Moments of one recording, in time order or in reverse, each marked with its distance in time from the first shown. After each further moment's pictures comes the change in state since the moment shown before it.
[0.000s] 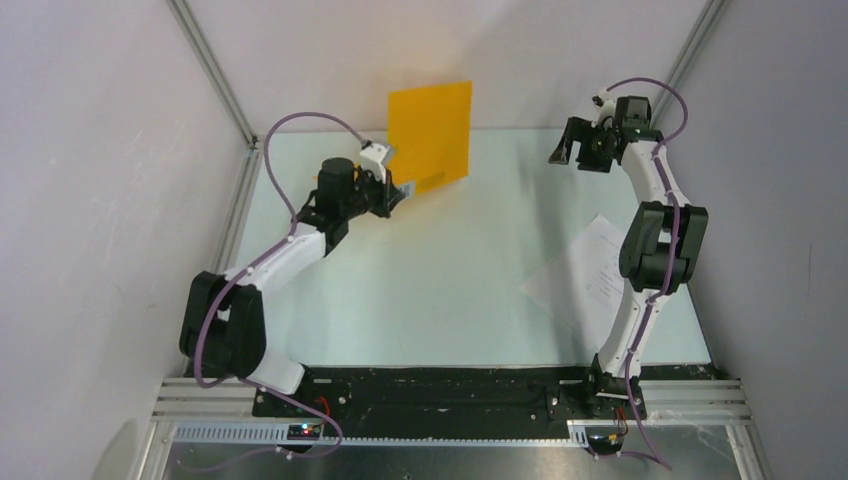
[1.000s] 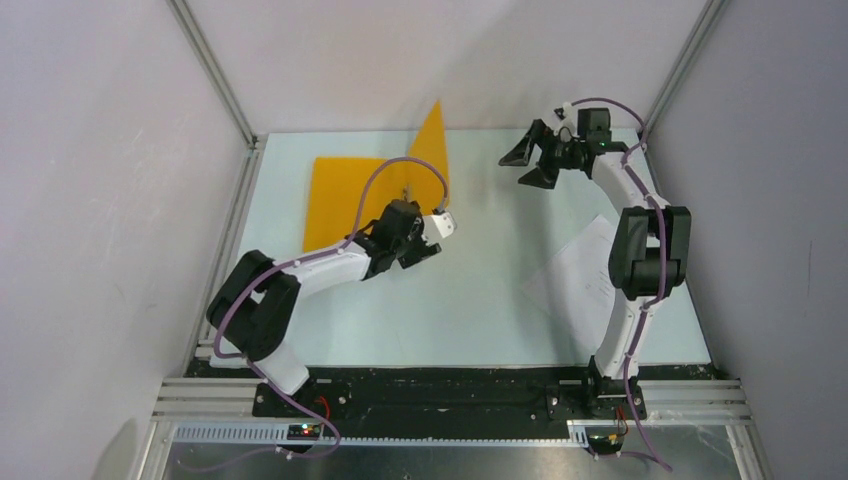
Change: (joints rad) left arm -0.311 0.105 -0.106 -0.144 -0.570 0.749; right arm 0.135 -0.087 -0.187 0.153 -0.341 0.425
